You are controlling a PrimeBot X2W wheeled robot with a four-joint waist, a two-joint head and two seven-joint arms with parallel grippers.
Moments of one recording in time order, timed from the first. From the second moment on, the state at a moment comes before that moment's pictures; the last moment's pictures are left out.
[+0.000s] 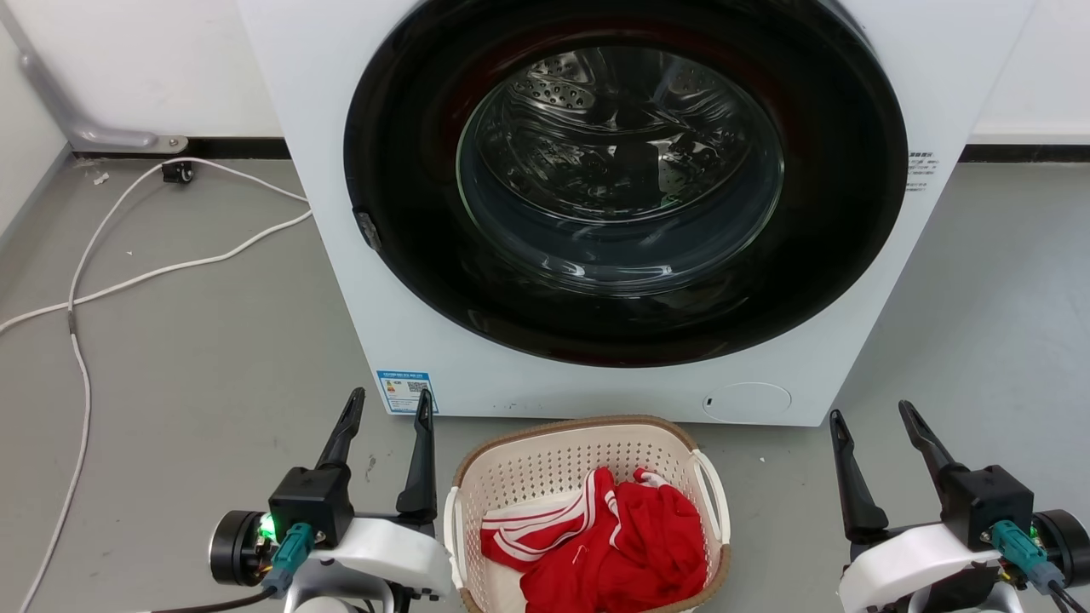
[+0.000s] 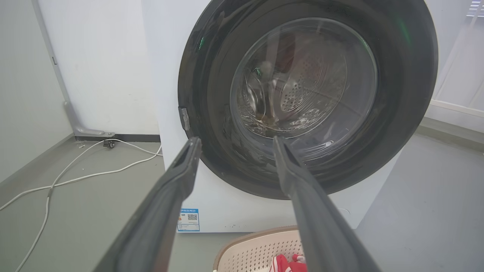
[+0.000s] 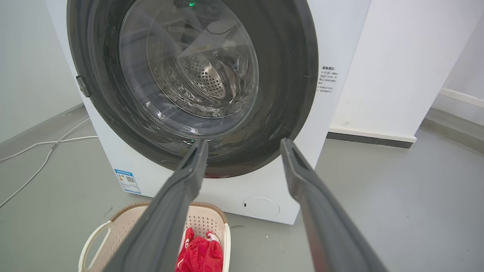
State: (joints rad) left arm -0.07 0.05 -0.15 0.17 -0.16 0.01 -0.24; right arm 0.01 -0.05 -0.01 0.09 -0.01 0.13 -0.14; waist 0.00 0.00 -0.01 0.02
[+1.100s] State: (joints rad) left arm -0.09 0.05 -0.16 0.20 -0.10 0.03 -0.26; right arm 0.00 -0.05 -0.02 0.09 -0.04 0.13 -0.14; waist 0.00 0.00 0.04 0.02
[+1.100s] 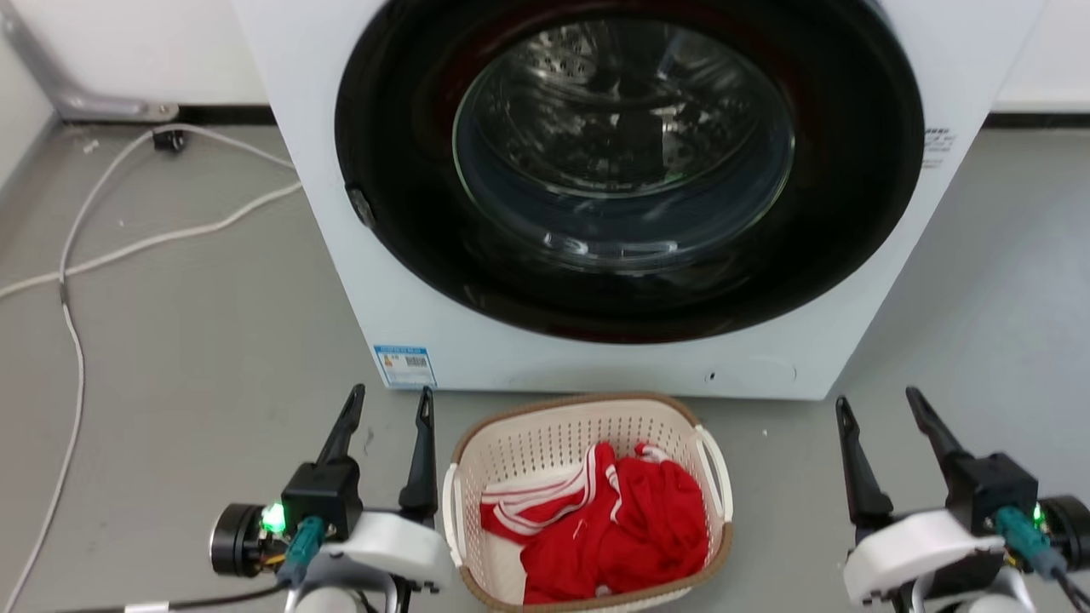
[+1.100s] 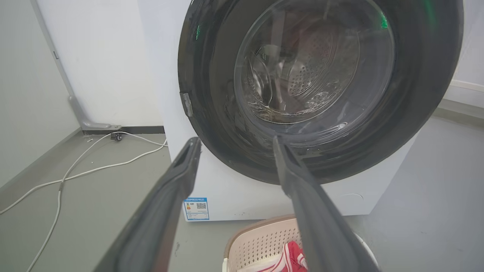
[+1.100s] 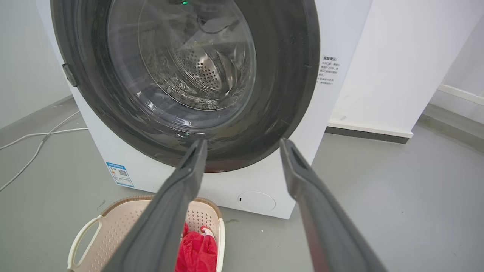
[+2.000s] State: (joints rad) left arm -0.54 0.06 -0.05 0.86 -0.24 -0.05 -0.26; right arm -0.50 -0.10 0.13 0.70 0.11 0.13 -0.17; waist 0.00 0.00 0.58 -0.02
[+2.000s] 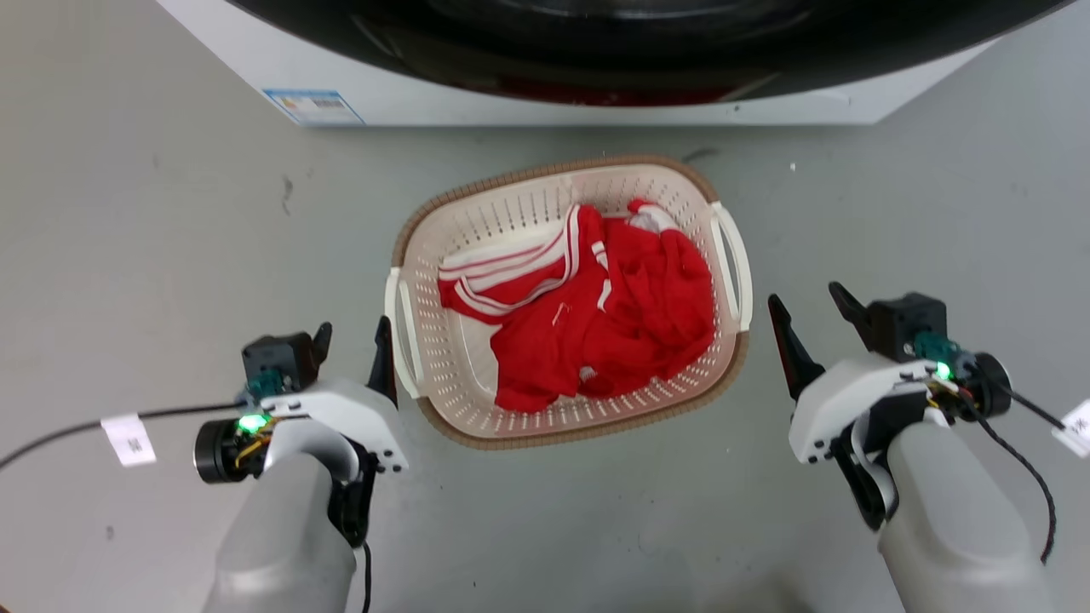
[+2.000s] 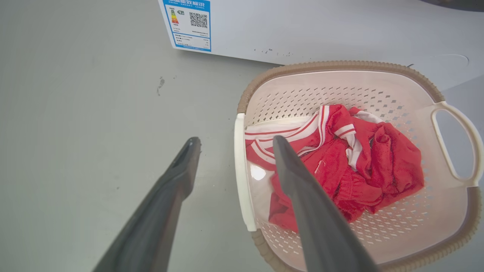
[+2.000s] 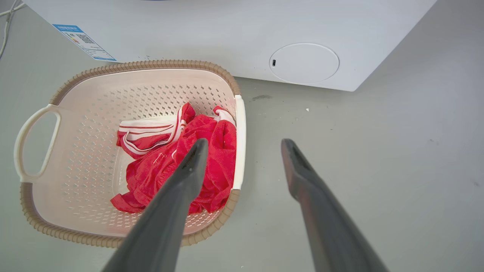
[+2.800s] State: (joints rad) left arm -0.97 0.15 -0.08 1.23 -0.30 -0.12 -0.11; right arm -0.99 -0.11 0.54 1.13 0.39 0.13 -0.10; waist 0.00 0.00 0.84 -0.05
